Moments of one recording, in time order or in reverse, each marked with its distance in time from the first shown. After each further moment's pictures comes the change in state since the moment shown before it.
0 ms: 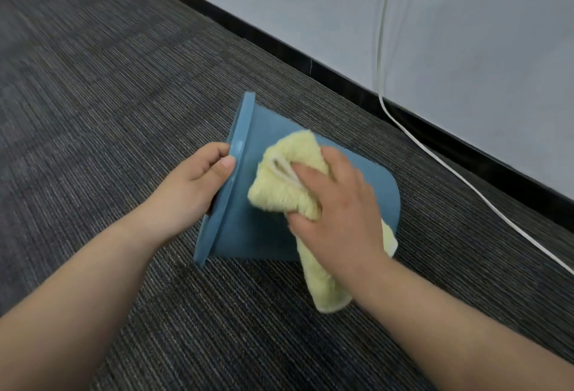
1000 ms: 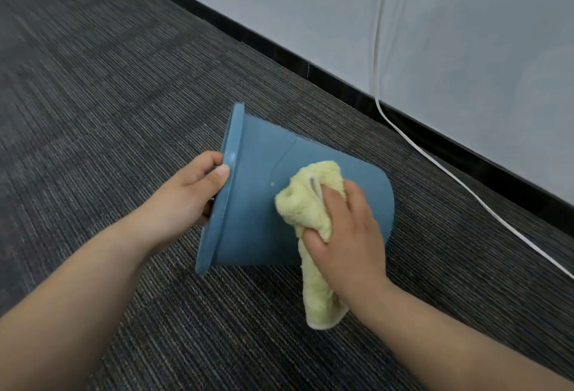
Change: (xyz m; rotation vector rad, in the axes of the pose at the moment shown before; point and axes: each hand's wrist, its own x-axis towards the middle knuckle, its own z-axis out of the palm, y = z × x) left_hand -0.006 0.002 -0.003 0.008 -0.061 -0.117; right_hand -0.022 0.015 0.009 -0.050 -0.091 0.178
